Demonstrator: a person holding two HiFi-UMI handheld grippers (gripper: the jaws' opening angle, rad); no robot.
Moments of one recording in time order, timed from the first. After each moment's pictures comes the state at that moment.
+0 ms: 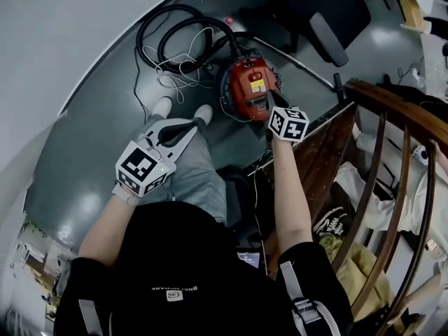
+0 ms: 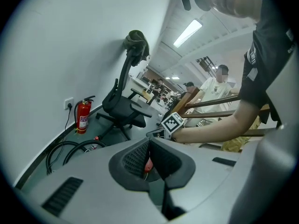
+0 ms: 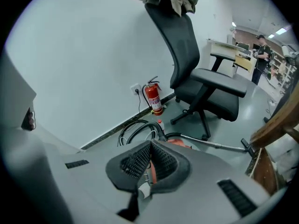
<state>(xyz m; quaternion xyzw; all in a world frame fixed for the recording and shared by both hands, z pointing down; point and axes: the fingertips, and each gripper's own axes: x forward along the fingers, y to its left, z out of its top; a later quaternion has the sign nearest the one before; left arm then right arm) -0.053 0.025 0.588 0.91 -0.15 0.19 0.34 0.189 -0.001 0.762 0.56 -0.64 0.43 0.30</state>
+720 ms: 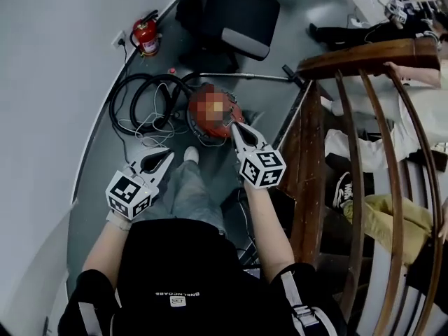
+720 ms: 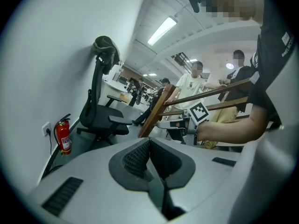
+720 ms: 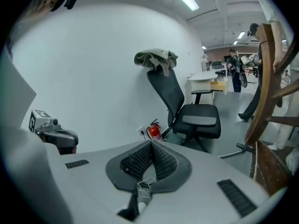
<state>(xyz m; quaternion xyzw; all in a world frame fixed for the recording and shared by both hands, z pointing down) -0.020 0.035 0.463 0.95 -0.03 0.20 0.26 0.161 0.060 0.502 0.68 -0.64 0.35 0.10</state>
